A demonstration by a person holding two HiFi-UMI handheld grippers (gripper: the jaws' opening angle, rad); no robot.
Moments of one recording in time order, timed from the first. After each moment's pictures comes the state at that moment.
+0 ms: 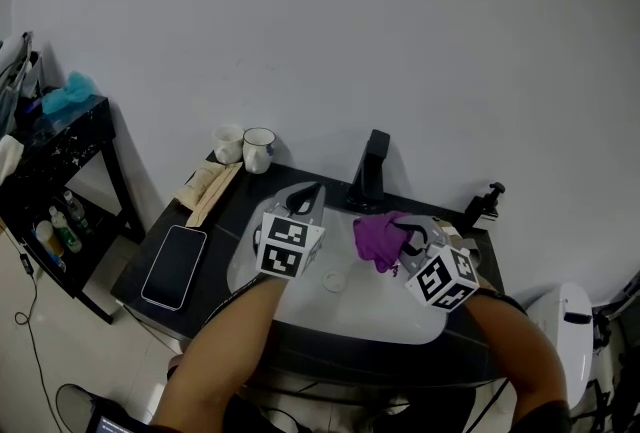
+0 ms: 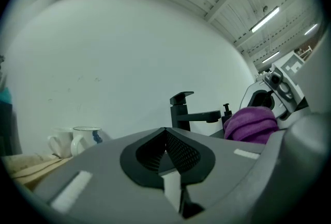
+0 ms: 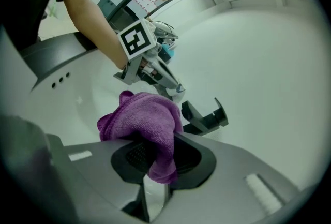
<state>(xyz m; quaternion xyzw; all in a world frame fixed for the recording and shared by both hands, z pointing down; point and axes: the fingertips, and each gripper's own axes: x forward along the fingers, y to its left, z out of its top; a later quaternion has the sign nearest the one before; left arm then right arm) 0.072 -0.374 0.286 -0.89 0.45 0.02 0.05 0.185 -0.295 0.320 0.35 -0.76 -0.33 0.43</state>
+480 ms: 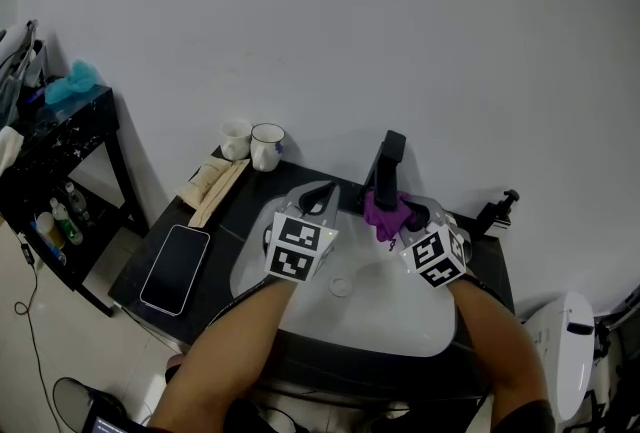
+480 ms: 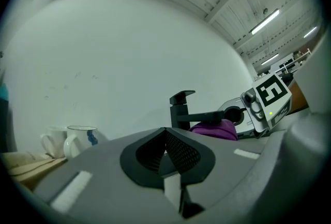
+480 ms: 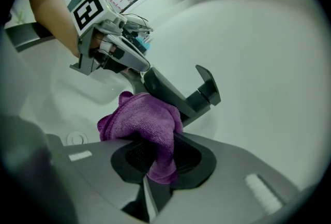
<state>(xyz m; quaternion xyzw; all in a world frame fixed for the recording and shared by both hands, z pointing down) 0.080 -0.384 0.291 -0.90 0.44 0.03 0.04 0.201 -0.380 0.325 0.45 -0.76 -0.28 0.39</state>
